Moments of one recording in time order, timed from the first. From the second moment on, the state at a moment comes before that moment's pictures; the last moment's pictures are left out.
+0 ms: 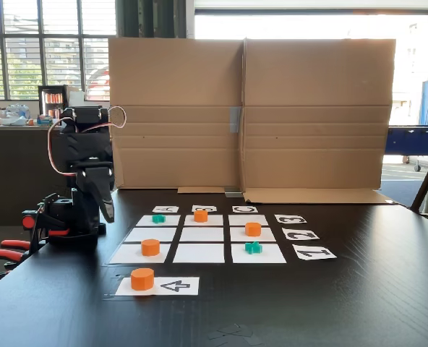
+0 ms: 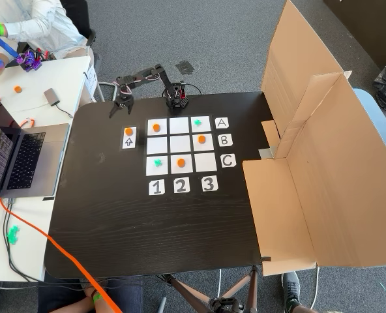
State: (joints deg) arm 61.0 71.5 69.0 89.7 75.8
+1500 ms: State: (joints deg) arm 52.0 48.8 53.8 89.6 72.4
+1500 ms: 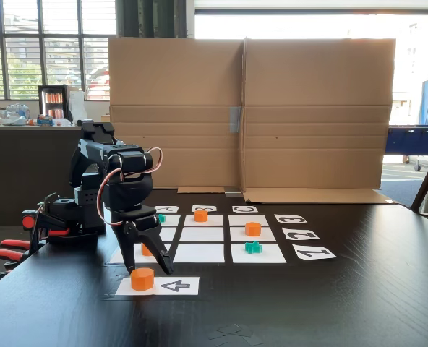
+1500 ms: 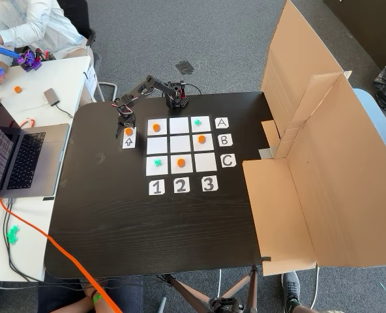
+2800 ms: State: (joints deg) arm 51.9 48.0 51.8 89.4 70.2
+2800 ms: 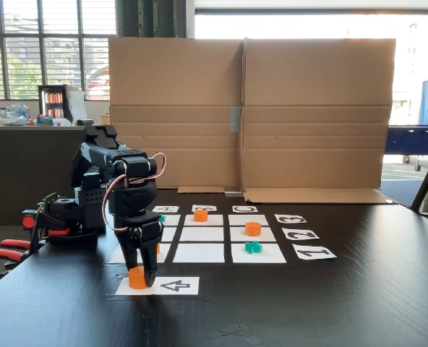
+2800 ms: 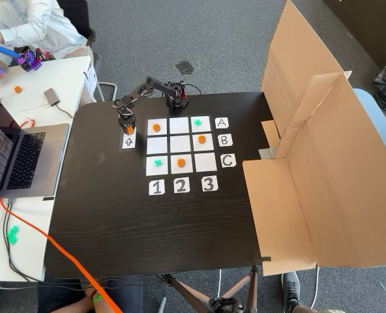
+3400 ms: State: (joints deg) arm 56.6 68.3 51.8 89.7 70.1
